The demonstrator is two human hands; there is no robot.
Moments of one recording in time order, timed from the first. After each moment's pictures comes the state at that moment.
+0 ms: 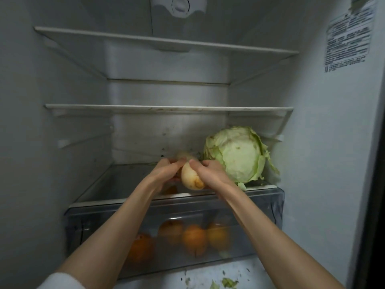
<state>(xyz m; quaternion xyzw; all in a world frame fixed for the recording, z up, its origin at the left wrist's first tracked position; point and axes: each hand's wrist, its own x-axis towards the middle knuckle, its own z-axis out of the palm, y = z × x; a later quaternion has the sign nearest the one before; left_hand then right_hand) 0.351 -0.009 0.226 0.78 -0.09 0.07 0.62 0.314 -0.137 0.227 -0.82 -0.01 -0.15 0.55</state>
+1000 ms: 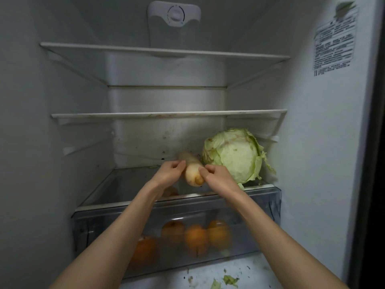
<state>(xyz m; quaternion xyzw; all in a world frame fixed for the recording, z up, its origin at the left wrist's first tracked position) 0.340 -0.014 0.226 0.82 -0.15 0.11 0.54 0.293 -0.150 0.225 -0.86 -0.05 -0.17 0.47</state>
